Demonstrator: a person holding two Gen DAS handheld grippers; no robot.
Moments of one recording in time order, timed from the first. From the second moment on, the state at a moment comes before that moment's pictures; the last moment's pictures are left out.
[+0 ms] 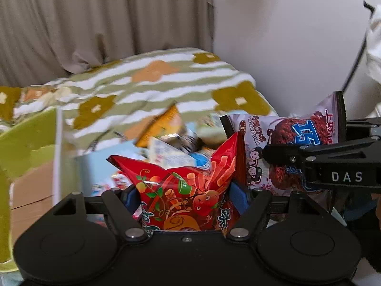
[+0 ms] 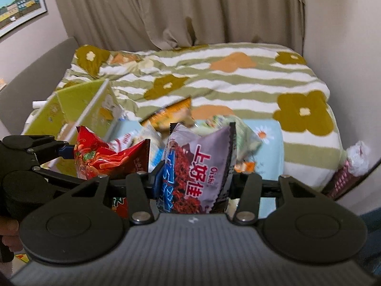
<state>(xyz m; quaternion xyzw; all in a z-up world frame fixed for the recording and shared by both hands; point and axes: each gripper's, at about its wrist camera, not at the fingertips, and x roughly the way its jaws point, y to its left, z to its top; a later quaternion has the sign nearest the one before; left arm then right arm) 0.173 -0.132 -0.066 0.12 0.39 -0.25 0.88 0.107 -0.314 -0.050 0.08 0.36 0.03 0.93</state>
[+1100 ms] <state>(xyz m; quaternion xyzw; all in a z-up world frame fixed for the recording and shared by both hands) 0.338 0.145 -0.039 0.09 0.38 -0.13 0.91 0.293 -0.022 -0.009 0.06 0.35 0.09 0.93</state>
